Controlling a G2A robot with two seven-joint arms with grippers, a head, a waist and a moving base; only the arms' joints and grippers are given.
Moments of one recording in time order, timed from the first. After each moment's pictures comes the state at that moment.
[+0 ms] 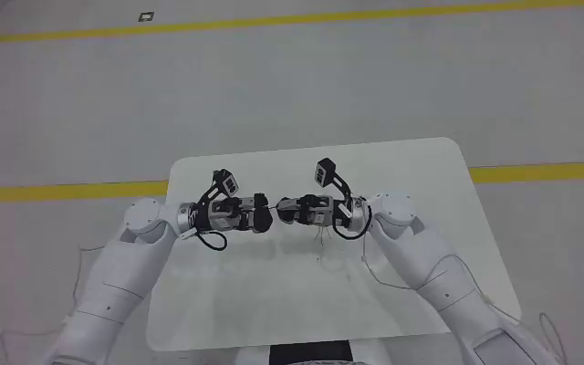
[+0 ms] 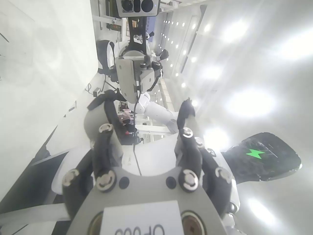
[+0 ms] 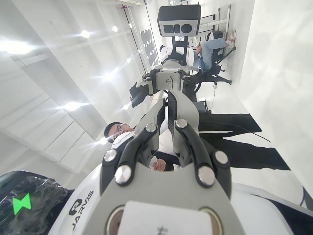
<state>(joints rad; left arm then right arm) 1.19 -0.99 -1.15 -1.38 -0.75 -0.03 -1.28 -1.14 -1.29 1.00 -1.36 0.55 0.04 1.02</state>
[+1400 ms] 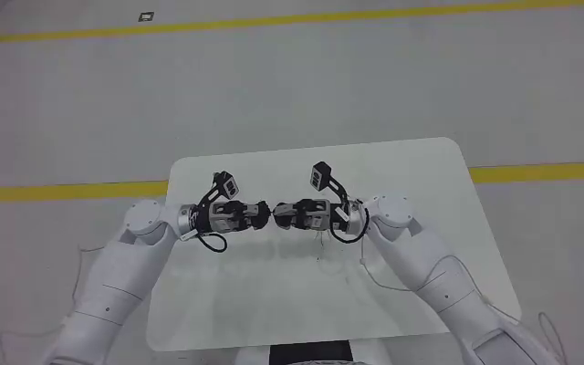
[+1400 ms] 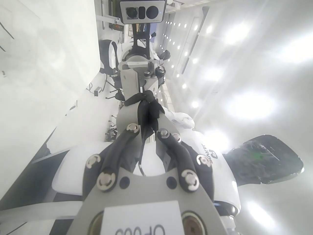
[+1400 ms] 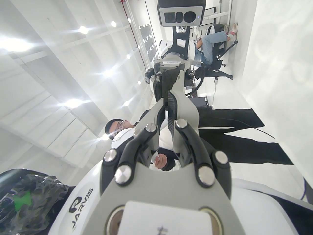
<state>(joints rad) 1.19 -0.98 -1.14 -1.38 -0.76 -0.02 -1.27 -1.14 -1.28 0.97 -1.36 0.57 0.04 1.02</state>
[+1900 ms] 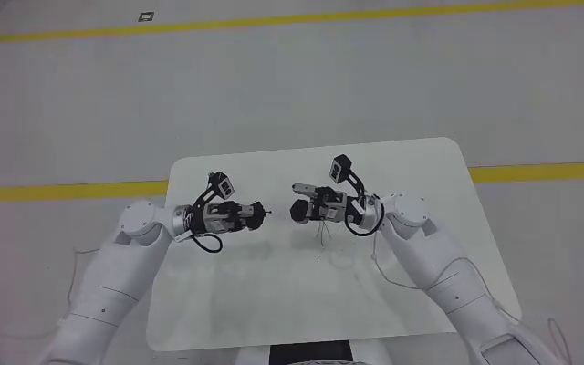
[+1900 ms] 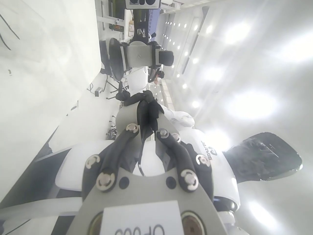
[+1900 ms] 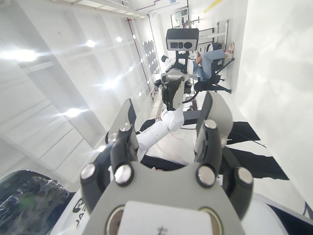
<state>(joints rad) 1.21 -0.96 -1.16 -1.38 -0.77 -0.04 -1.29 -1.18 -1.25 1.07 -1.37 0.55 0.02 0.99</state>
